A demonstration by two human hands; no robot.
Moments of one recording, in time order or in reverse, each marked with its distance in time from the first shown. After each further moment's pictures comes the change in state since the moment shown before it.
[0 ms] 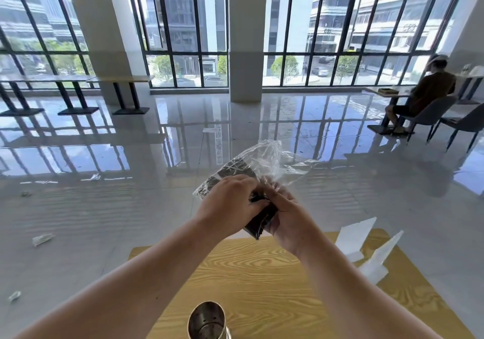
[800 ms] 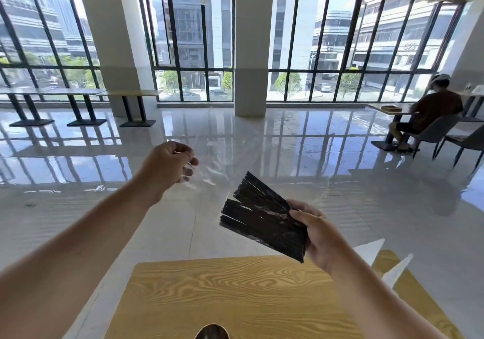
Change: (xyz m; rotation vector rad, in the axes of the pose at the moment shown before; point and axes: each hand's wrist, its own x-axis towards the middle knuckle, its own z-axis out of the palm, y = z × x) left_hand 0.042 -0.100 -0.117 -0.765 0.211 -0.644; right_hand 0.009 -0.030 -0.038 -0.189 0.181 0.018
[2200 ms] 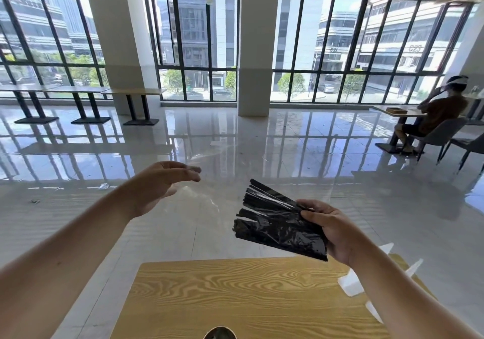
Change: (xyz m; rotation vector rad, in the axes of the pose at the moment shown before) left_hand -0.007 -0.024 -0.051 -0.077 -0.374 -0.110; right_hand 0.002 -0.025 0.001 -0.106 -0.041 0.014
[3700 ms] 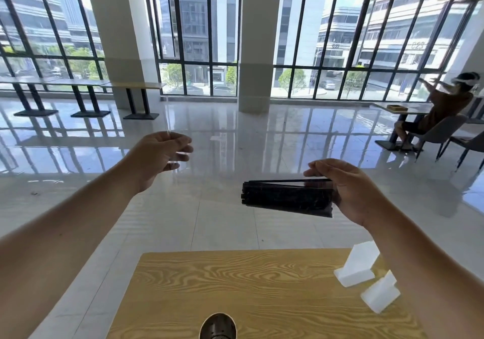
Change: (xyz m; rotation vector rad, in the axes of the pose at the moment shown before) left_hand 0.004 0.023 -0.003 0.051 0.254 0.119; right_hand -0.009 -0.076 0.008 -0.185 -0.006 -0.261
